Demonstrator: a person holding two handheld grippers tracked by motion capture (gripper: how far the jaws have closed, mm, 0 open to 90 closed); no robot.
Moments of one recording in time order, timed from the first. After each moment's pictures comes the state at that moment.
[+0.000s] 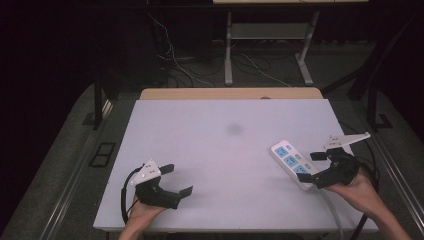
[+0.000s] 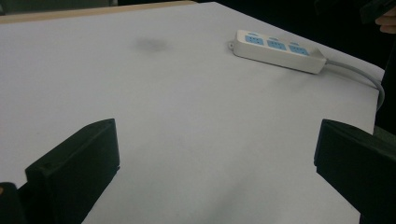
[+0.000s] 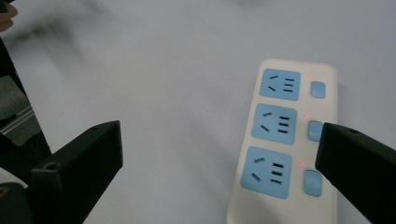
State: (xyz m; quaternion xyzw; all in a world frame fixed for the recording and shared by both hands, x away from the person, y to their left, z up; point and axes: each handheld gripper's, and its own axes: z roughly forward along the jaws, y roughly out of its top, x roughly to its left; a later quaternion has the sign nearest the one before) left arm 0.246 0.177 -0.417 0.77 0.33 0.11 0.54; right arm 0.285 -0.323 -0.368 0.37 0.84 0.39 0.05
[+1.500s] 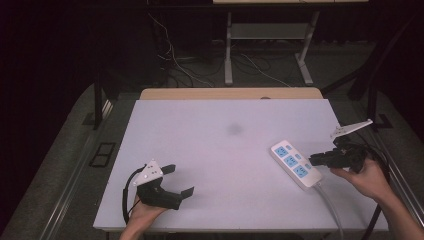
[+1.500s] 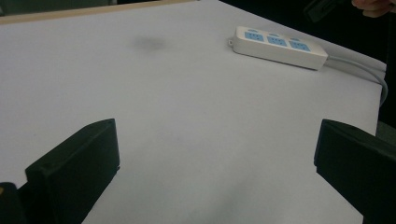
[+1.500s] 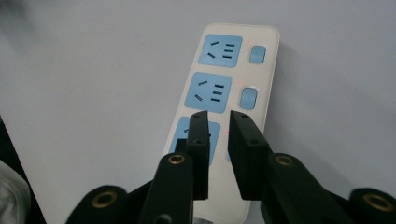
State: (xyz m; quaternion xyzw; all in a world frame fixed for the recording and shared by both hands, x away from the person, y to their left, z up) left arm 0.246 0.174 -0.418 0.77 0.32 0.12 0.53; right arm 0.325 -0.362 -0.377 0.39 0.86 0.34 0.02
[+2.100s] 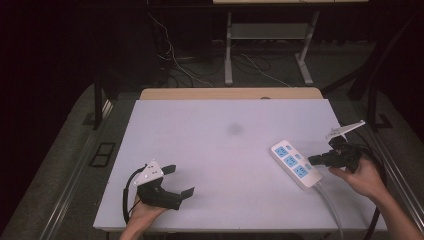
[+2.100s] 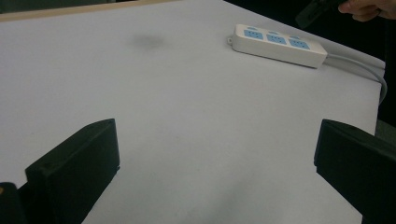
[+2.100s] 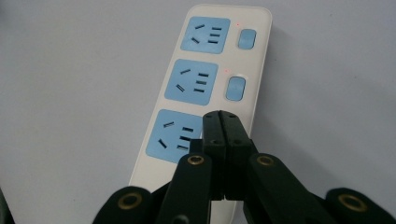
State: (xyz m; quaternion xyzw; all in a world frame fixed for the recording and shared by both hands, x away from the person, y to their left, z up) left arm 0.246 0.173 -0.419 0.78 0.32 0.11 0.53; right arm 0.336 -0.362 -0.394 0.39 0.86 0.32 0.02
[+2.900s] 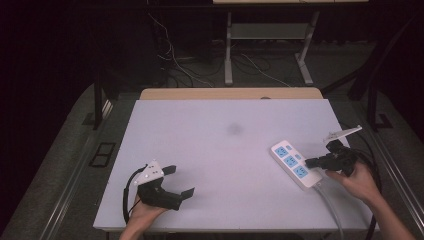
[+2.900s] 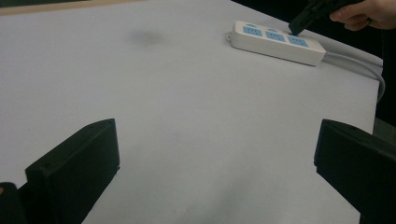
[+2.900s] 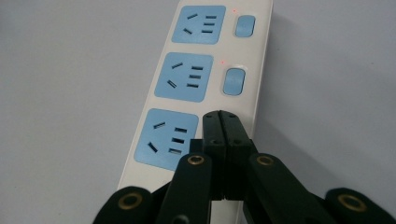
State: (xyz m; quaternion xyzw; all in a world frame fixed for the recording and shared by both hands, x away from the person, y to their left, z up) left arm 0.247 0.174 -0.420 0.78 0.32 0.11 0.53; right arm 0.336 -0.362 -0.415 0.41 0.85 0.33 0.01
